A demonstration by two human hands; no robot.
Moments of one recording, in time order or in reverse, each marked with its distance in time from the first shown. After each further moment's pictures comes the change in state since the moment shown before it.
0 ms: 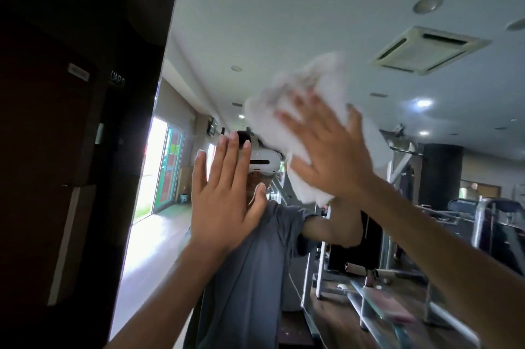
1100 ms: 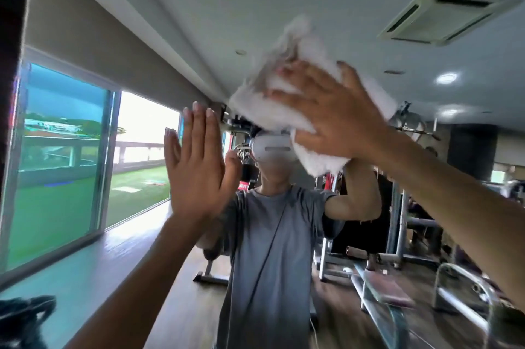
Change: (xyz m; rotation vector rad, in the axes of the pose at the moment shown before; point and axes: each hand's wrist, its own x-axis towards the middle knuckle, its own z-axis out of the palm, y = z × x) left_hand 0.026 0.179 0.050 0.085 -0.035 -0.159; right_hand -0.097 0.196 -0.014 0.052 -0.094 -0.231
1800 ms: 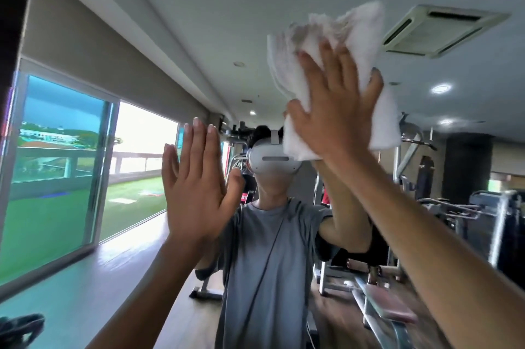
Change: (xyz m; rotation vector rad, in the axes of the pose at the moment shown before) left_hand -0.002 -0.003 0.000 -0.027 0.050 0.001; right_hand 0.026 -0.021 0.006 -0.020 0.174 0.627
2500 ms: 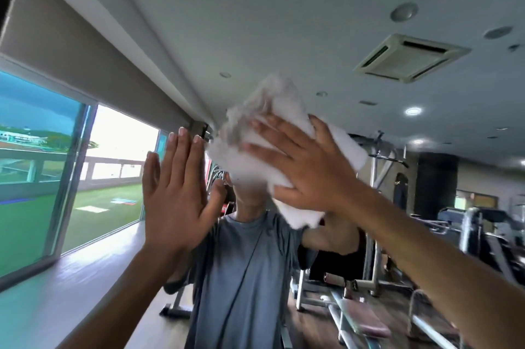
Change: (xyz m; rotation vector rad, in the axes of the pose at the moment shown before) left_hand 0.000 -0.002 -0.001 -0.040 -0.027 -0.006; right_hand -0.039 0.021 -0.008 0.045 -0.113 -0.695
